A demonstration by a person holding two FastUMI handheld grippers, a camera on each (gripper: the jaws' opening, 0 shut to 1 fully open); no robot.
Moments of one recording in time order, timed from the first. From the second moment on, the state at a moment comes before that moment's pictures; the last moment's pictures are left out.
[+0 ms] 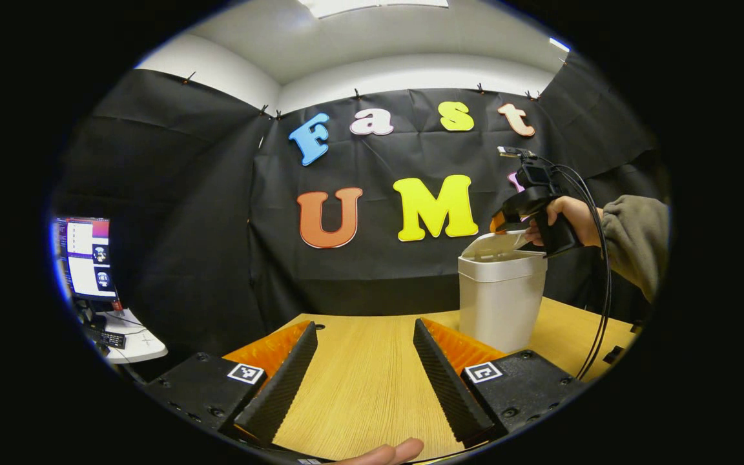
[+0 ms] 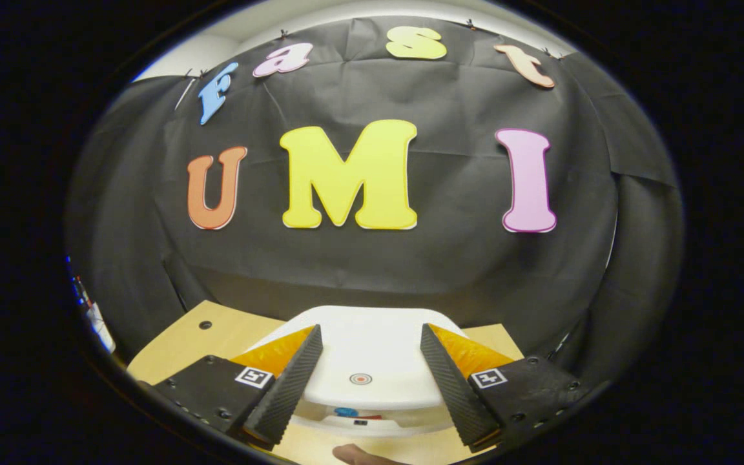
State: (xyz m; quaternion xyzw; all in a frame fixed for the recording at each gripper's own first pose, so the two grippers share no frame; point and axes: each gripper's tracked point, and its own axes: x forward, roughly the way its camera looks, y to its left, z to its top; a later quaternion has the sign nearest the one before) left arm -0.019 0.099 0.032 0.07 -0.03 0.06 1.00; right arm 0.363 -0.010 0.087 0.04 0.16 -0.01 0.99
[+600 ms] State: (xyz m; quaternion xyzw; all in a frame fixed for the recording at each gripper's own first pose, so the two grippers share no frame) left arm -0.012 0.089 0.017 0.08 0.00 0.05 1.00; right arm 0.343 -0.008 0.046 0.04 0.16 -0.02 0.99
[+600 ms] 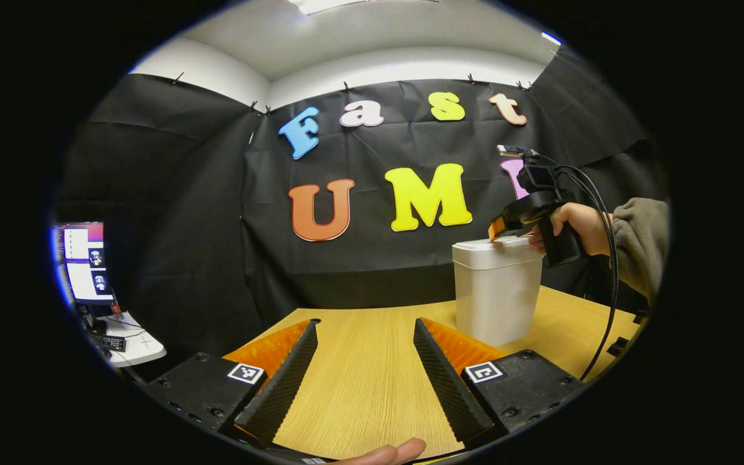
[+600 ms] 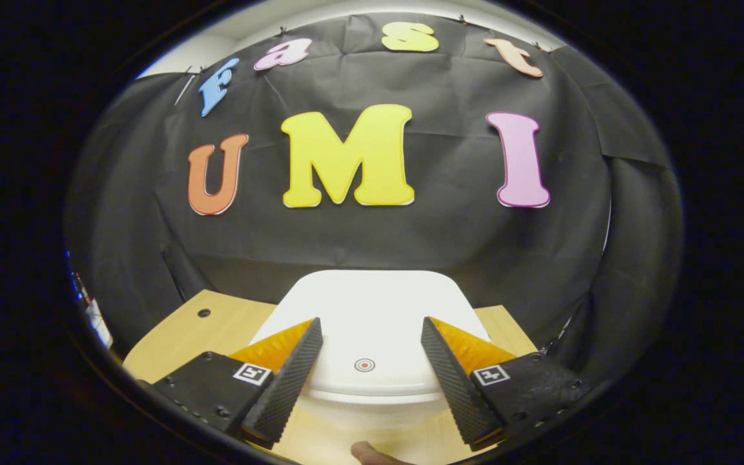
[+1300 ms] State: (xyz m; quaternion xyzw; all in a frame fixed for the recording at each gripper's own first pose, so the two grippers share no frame) left arm -0.013 0.099 0.018 0.08 -0.01 0.06 1.00; right arm 0.330 -0.006 0.034 0.03 0.06 -0.06 1.00
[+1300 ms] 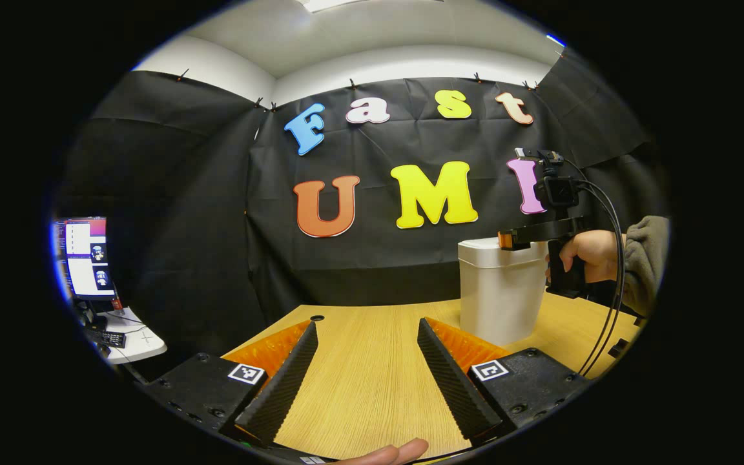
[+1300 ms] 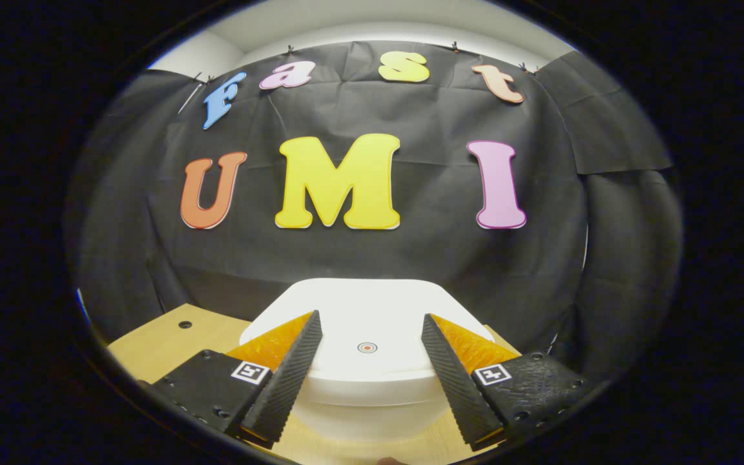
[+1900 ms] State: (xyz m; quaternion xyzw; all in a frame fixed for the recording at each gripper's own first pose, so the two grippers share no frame) left arm -0.015 0.110 0.024 0.07 -0.02 0.07 0.99; right arm 0.302 -0.021 0.047 0.06 0.09 -0.07 0.99
